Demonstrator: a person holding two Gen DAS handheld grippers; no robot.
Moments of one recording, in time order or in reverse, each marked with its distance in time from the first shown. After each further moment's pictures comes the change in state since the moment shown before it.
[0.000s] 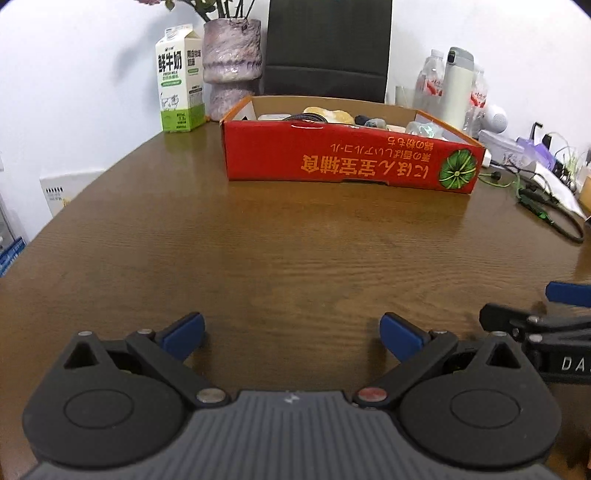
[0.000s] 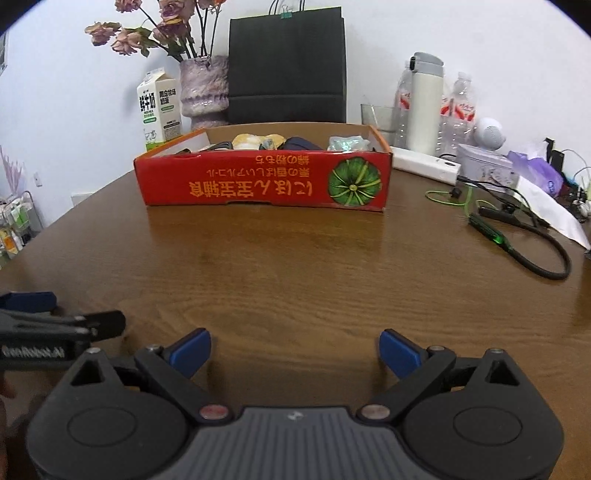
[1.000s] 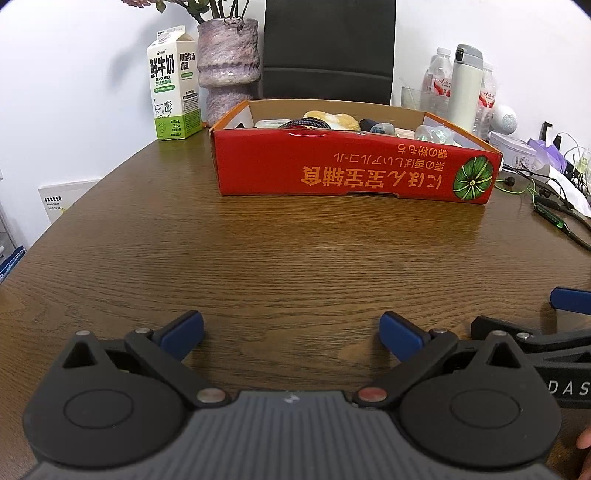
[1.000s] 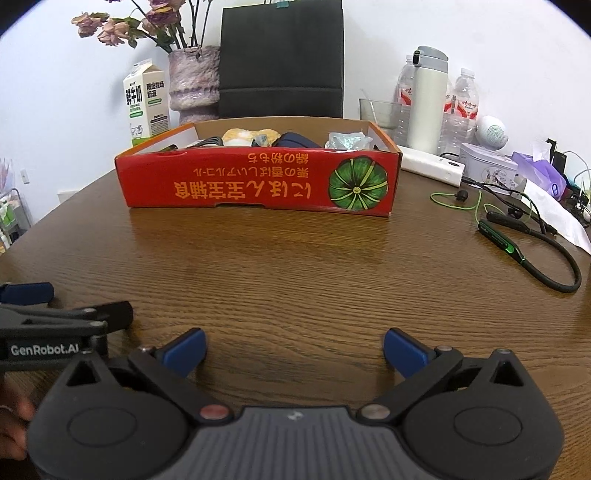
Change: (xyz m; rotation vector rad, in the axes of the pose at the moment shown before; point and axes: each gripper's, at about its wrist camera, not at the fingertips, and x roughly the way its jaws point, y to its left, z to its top) left arm 0.027 -0.003 0.019 0.006 -0.008 0.013; right arm 0.026 0.006 0.012 -0.004 0.018 -0.037
